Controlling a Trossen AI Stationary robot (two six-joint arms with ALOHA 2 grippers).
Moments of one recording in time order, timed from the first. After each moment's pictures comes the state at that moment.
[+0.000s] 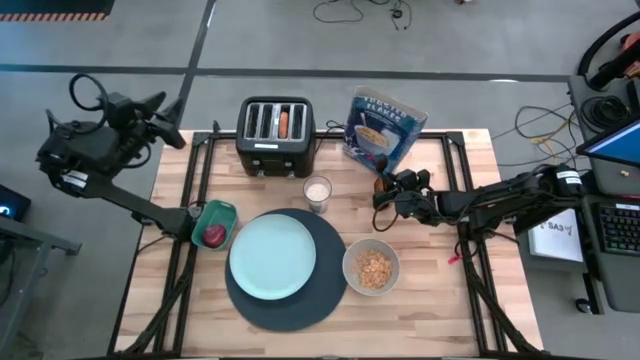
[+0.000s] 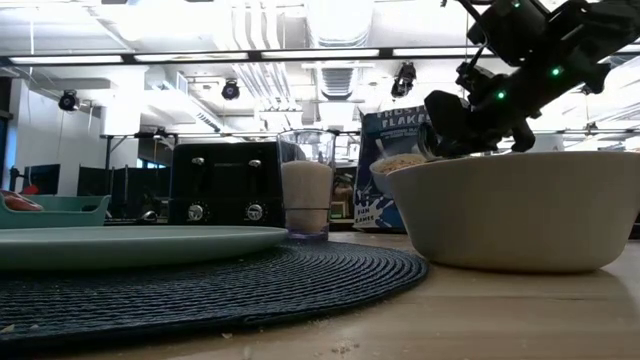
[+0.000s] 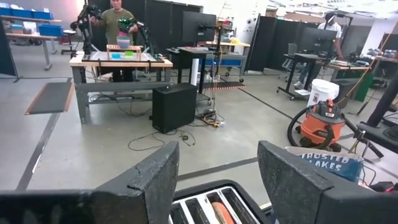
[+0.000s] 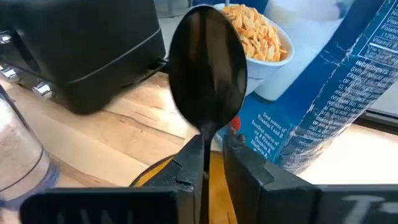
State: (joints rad) left arm -0.27 0.89 1.64 -1.08 -1.35 -0.45; right arm -0.01 1.23 0.47 0.12 0.91 0.62
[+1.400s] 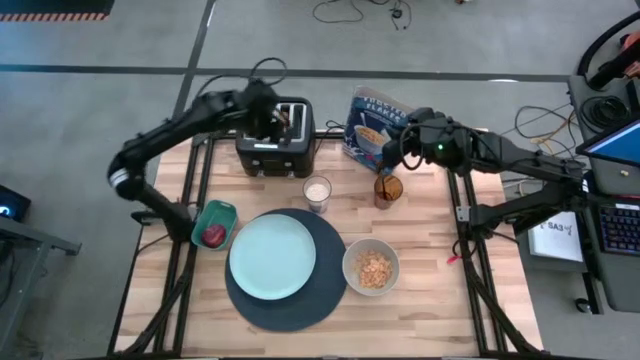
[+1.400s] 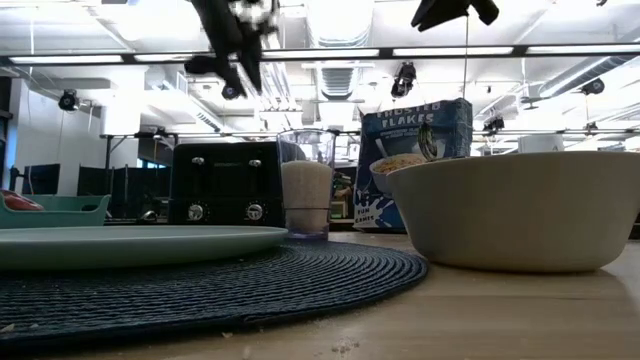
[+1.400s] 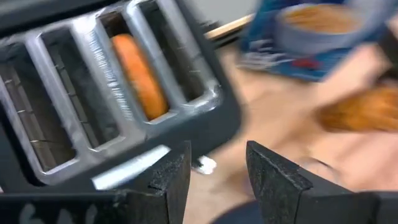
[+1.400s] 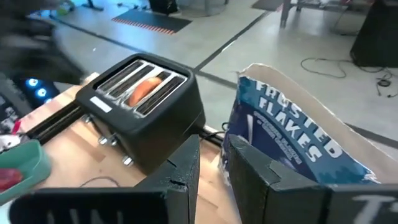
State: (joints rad) left arm 0.54 1.51 1.64 -1.07 -0.12 -0.52; right arm -0.18 1.16 1.36 -0.70 0.58 0.45
